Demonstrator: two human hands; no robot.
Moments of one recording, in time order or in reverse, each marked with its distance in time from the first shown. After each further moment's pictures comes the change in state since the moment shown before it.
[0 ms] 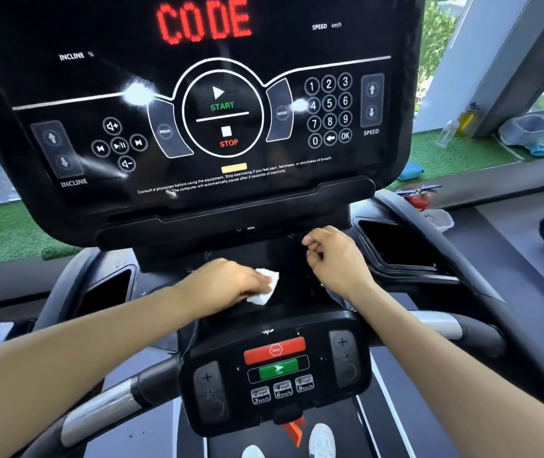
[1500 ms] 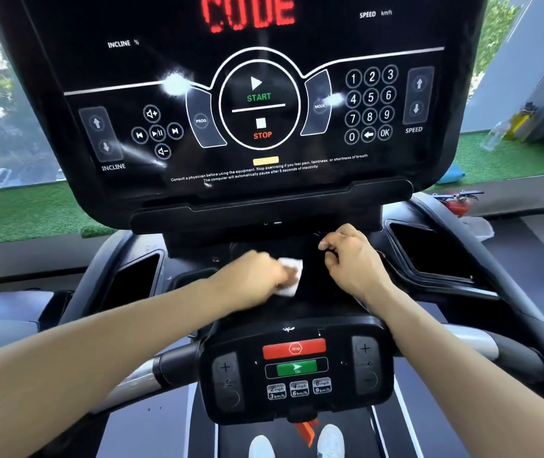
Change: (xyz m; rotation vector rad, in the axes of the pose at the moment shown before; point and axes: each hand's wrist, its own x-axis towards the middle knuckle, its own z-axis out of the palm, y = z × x) left_hand 0.020 0.024 -0.008 0.229 -0.360 -0.276; right_hand 0.007 0.000 0.011 -0.085 -0.100 -0.049
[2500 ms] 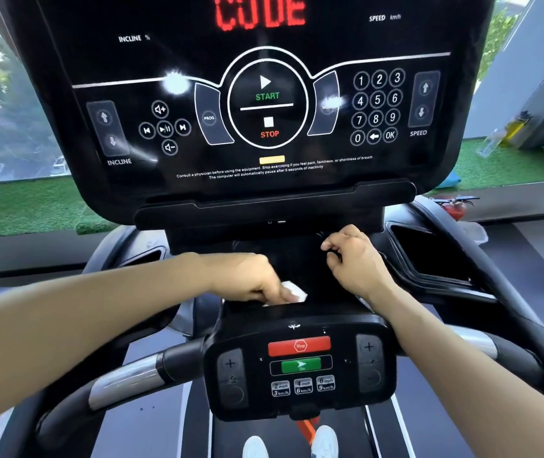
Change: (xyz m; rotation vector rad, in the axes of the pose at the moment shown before) left_hand -0.014 -0.024 -0.014 -0.255 -0.200 0.346; right_hand -0.001 -0.002 -0.001 0.000 -0.008 0.006
